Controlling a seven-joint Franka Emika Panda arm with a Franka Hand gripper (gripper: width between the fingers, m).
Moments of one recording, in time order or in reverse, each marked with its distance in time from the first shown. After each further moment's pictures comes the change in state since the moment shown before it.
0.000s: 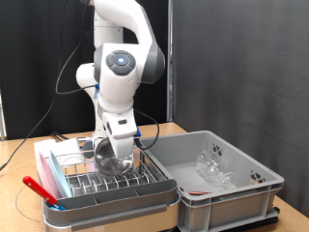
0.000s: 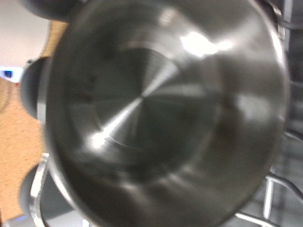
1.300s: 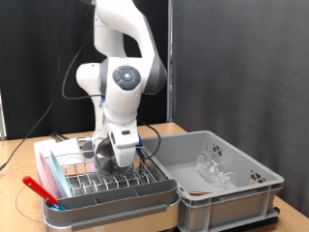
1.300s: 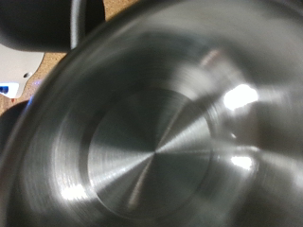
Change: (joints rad) arm -0.001 -0.011 0.032 -0.131 -0.001 0.114 0.066
